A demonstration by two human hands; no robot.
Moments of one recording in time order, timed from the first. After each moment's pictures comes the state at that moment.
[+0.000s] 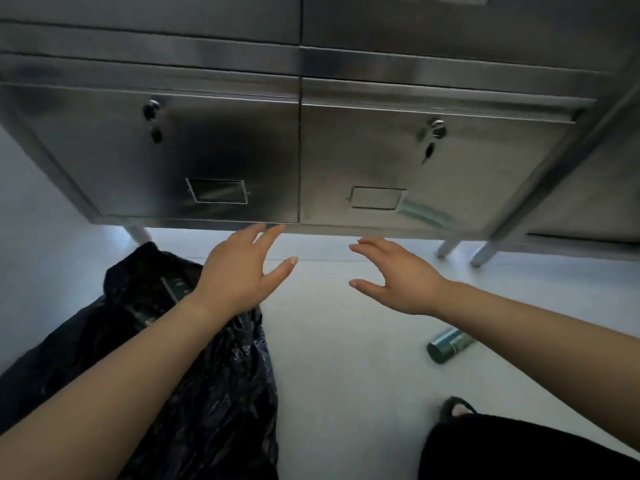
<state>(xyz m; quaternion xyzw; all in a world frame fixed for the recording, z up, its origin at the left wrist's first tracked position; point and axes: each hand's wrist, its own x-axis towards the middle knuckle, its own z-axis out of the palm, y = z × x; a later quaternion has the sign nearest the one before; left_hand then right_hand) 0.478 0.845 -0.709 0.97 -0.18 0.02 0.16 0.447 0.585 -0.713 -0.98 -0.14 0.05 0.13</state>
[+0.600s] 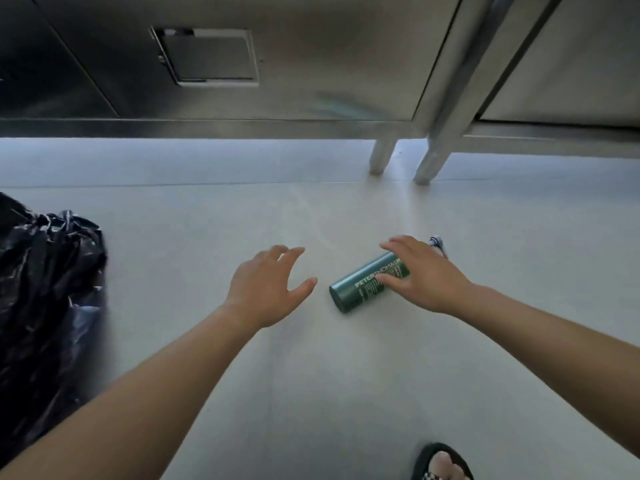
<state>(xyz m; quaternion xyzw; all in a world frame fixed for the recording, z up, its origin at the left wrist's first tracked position) 0.429 0.532 -0.966 0.97 -0.18 -0.13 0.11 0.394 0.267 -0.965 -0.98 -0.05 0.11 0.17</state>
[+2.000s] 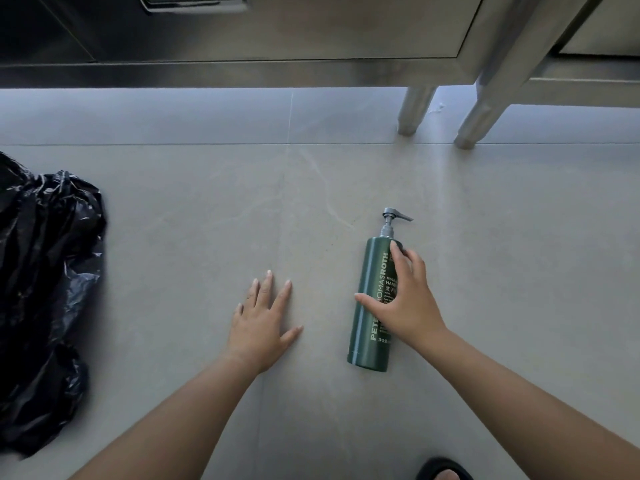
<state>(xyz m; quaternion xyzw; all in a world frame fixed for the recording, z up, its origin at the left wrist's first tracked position) 0.367 0.548 -1.085 0.96 -0.07 -0.27 0.05 0.368 0.298 -1.065 -0.91 0.10 0.10 0.40</state>
